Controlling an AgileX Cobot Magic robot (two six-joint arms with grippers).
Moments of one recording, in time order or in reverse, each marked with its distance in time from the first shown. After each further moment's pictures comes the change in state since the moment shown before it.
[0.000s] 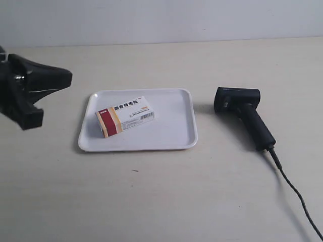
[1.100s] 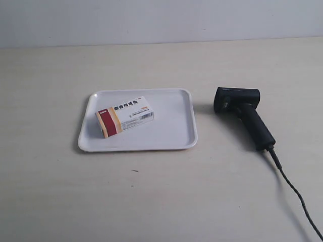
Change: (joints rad) left arm 0.245 -1.074 0.529 0.245 -0.342 -0.384; right arm 0.000 -0.367 0.127 0.008 0.174 0.007
